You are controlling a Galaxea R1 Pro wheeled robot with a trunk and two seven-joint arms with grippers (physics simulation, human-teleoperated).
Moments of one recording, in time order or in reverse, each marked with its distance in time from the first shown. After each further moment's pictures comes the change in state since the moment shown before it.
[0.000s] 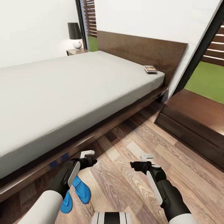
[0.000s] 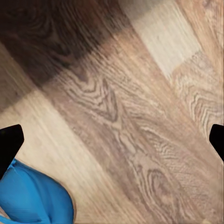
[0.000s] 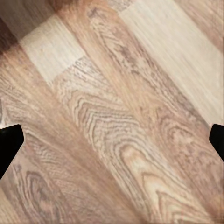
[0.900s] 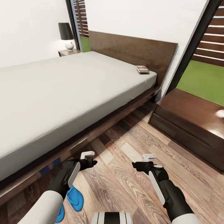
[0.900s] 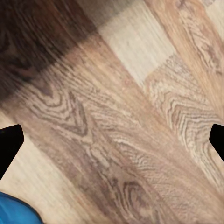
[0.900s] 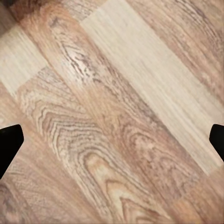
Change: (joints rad) left arm 0.000 -0.001 0.001 0.016 -0.001 -0.001 -0.001; right arm 0.000 -0.029 0.003 0.003 -0.004 -0.003 0.011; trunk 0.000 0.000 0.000
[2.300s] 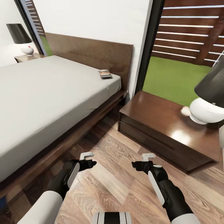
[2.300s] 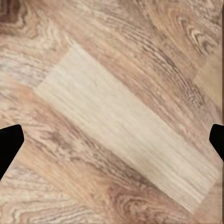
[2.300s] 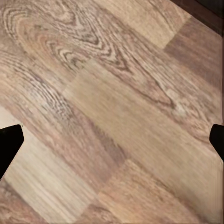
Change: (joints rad) left arm 0.000 0.006 0.003 0.015 0.004 -0.005 0.004; right arm 0.000 0.005 0.006 -0.009 0.006 -0.002 -0.005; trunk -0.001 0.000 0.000
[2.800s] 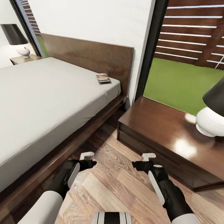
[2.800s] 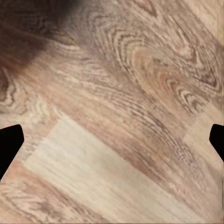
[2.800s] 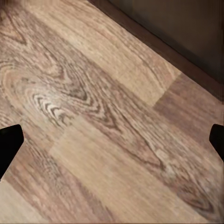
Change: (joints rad) left arm 0.000 -0.002 -0.001 -0.001 -0.003 -0.002 0.003; right arm 0.000 -0.002 -0.002 -0.002 0.001 -0.001 0.001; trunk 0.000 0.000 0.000
